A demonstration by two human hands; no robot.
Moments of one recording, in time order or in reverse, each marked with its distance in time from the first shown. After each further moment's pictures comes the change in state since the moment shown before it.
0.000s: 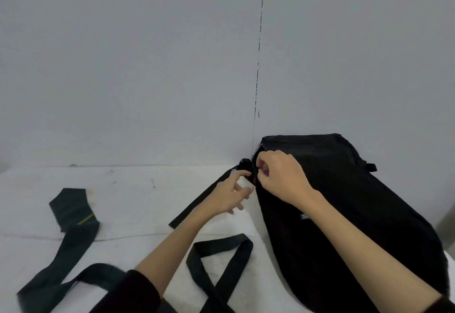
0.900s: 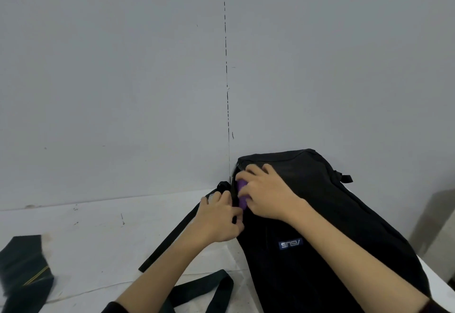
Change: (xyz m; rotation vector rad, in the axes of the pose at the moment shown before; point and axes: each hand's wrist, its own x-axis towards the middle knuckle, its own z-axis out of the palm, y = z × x) left_hand 0.029 0.029 0.015 0.923 0.001 0.155; right_hand 0.018 0.038 -0.007 -0.381 -0.281 -0.222
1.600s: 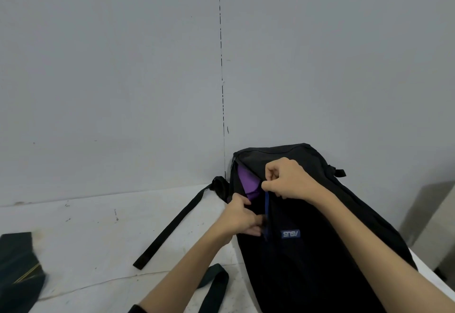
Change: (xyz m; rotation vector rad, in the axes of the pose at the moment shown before) left_hand 0.010 0.046 0.006 -1.357 -0.191 -0.292; right_hand -0.024 0.033 -0.017 0.715 0.042 0.516
